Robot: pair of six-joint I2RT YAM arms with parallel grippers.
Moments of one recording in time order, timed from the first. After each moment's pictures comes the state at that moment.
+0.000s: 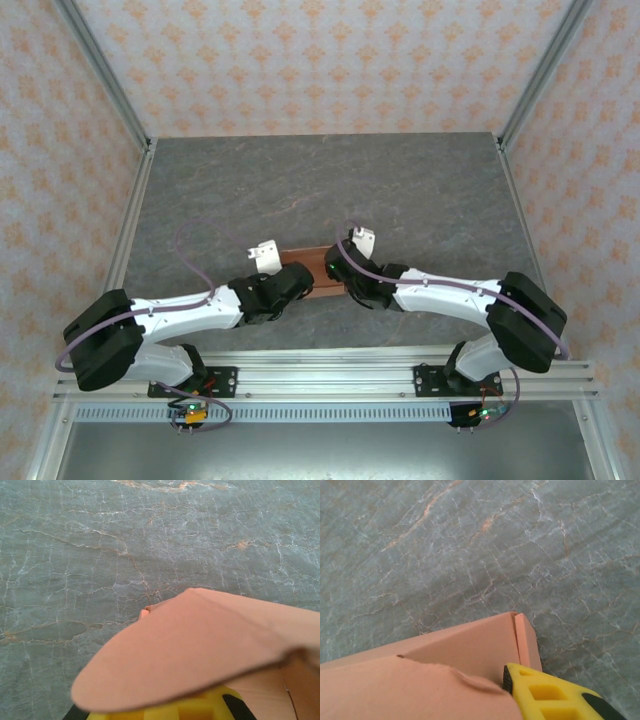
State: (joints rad) left arm -0.95 1.32 0.66 -0.31 -0.68 -1.14; right arm 0.97 1.45 0.80 -0.16 0.42 1.04
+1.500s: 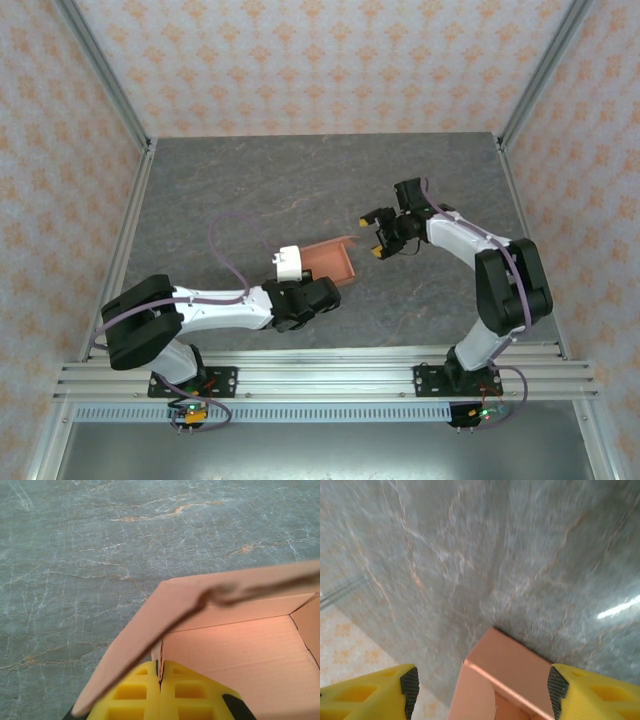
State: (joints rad) left arm -1.07 1.53 0.79 -0.41 -0.94 -1.12; right arm 0.31 1.65 1.03 -0.42 -0.49 1.38
